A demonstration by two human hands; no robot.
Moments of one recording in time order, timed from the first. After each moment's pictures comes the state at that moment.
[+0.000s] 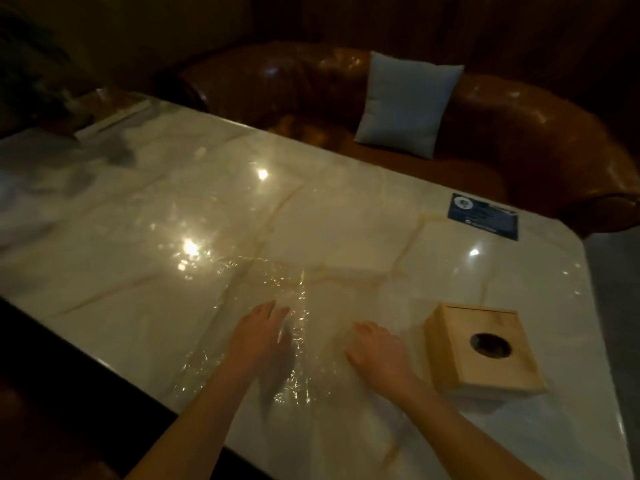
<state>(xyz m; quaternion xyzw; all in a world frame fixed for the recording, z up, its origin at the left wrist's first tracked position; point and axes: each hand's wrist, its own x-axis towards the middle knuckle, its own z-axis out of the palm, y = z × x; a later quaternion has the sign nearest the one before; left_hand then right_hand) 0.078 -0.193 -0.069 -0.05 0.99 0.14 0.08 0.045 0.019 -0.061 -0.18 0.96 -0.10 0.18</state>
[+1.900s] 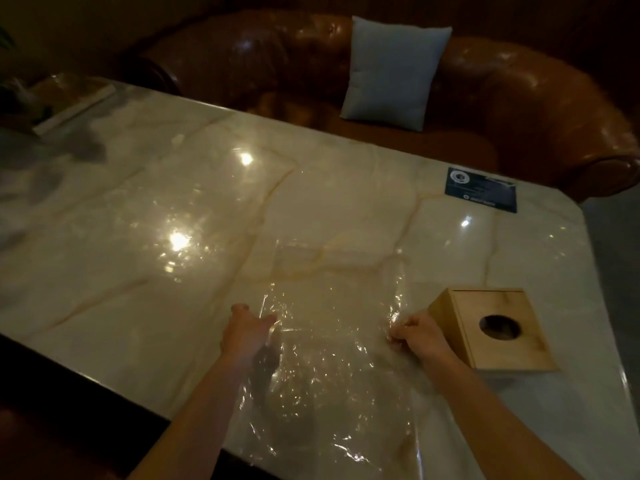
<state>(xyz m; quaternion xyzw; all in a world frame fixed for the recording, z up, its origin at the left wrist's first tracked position) 0.059 -0.206 -0.071 -0.40 0.78 0.47 0.09 0.017 0.064 -0.092 0.22 0.77 -0.55 0.23</state>
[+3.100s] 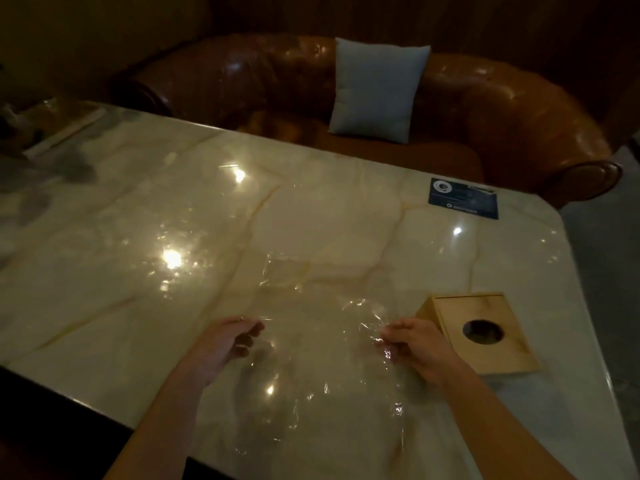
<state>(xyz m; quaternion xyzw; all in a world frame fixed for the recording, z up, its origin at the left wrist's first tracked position) 0.064 -0.234 -0.058 -0.29 0.65 0.69 0.15 0.020 0.078 -0.061 0.20 0.63 -0.70 0.28</state>
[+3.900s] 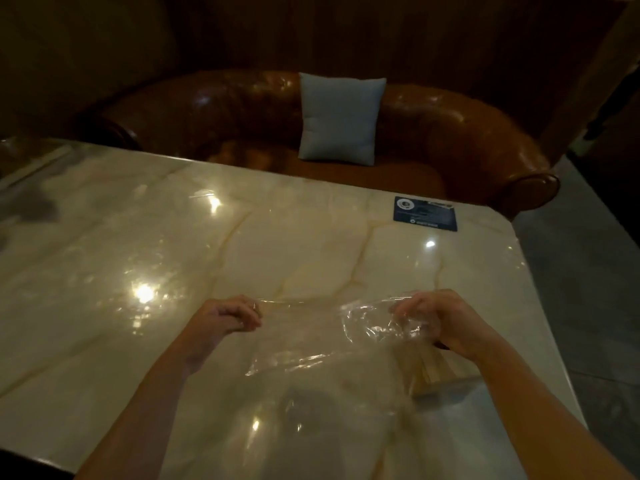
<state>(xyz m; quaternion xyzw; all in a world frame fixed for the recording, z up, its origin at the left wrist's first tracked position) 0.024 -0.209 -0.006 -0.01 0.72 0.69 0.09 -0.003 0.150 0.011 0.01 0.66 -0.72 0.22</state>
